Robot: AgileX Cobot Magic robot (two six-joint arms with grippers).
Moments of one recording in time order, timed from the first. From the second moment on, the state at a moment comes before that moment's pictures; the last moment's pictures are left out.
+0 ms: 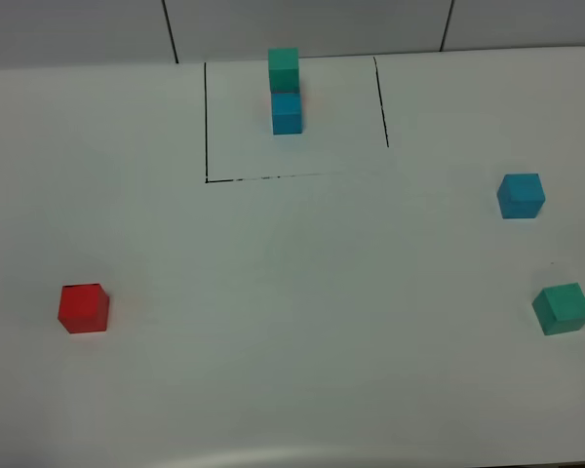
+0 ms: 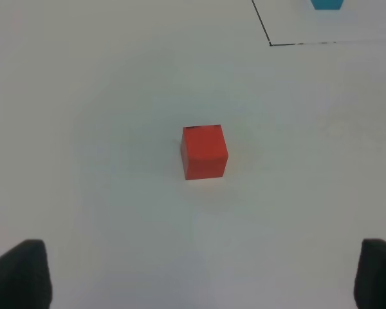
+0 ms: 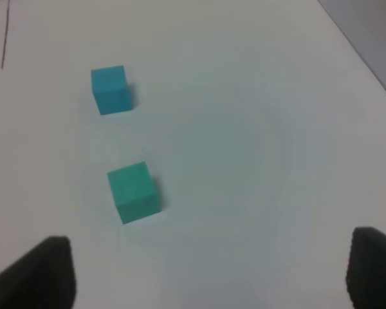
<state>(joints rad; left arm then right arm) -0.05 0.00 -0.51 -0.05 1.07 -0.01 -0.06 0.00 -0.50 -0.06 1.07 0.10</state>
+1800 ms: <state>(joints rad) -0.05 0.15 -0.53 -0.05 1.02 0.04 -0.06 0.00 -0.50 -0.06 1.07 0.10</state>
